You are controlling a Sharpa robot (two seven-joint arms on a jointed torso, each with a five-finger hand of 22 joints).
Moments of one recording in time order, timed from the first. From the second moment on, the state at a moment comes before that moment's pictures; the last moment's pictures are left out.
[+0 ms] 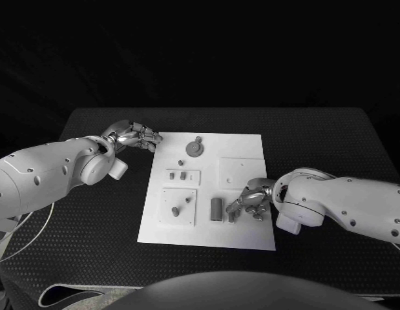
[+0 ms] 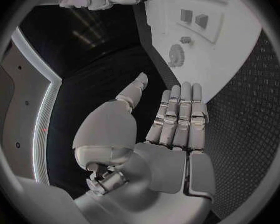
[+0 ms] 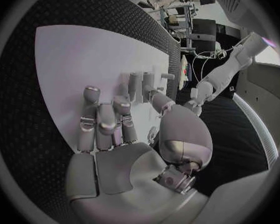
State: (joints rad) left arm 1.18 -0.73 -0.15 1.09 -0.39 -0.09 0.23; left_hand 1.05 -0.06 0.35 -0.28 0.06 0.84 0.19 0.31 0.40 1.09 0.16 0.07 0.18 0.84 0.11 0.70 0.38 0.01 0.91 0.01 0.07 0.94; right arm 1.10 -0.82 -0.17 1.62 -0.84 -0.06 -0.51; right_hand 0.78 -0.19 0.65 -0.15 0.05 1.06 0.08 0.21 0.63 1.21 -0.02 1.08 1.17 1.25 -0.12 1.47 0.94 0.25 1.15 -0.01 0.80 1.31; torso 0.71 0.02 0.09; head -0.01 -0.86
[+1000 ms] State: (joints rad) left arm 1.18 -0.73 -0.15 1.09 -0.39 -0.09 0.23; left_hand 1.05 -0.06 0.35 -0.28 0.06 0.84 0.19 0.31 0.40 1.09 0.16 0.07 0.18 0.84 0.11 0.70 0.38 0.01 0.91 0.01 0.07 0.94; right arm 1.09 -0.83 -0.17 1.63 -0.99 0.08 -0.46; right_hand 0.87 -0.22 0.66 -0.20 0.05 1.05 0.09 0.22 0.63 1.21 -0.02 1.08 1.17 1.25 -0.11 1.47 0.94 0.25 1.15 -0.02 0.80 1.31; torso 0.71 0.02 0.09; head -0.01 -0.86
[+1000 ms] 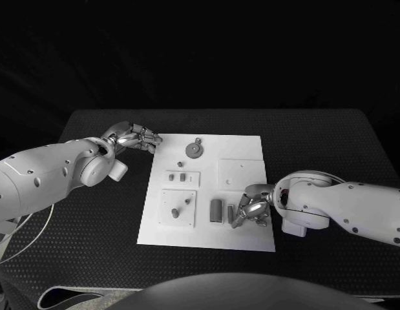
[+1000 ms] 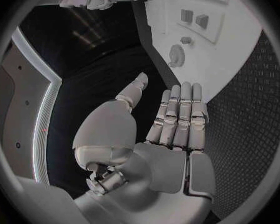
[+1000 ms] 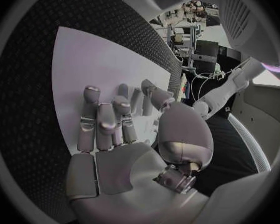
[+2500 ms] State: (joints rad) left arm 1.18 -0.73 -0.15 1.09 -0.39 -0.08 0.23; left_hand 1.04 -0.05 0.35 -0.28 0.06 0.84 0.19 0.31 0.40 1.09 0.16 0.07 0.18 0.84 0.11 0.70 0.39 0.01 0.91 0.01 0.07 0.94; right arm 1.09 -0.81 -0.17 1.62 -1.04 0.06 -0.47; right_hand 0.86 -0.02 0.62 -0.29 0.04 1.08 0.08 0.25 0.64 1.24 -0.03 1.09 1.17 1.27 -0.13 1.48 0.97 0.25 1.15 -0.01 0.80 1.31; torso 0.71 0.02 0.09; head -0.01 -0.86
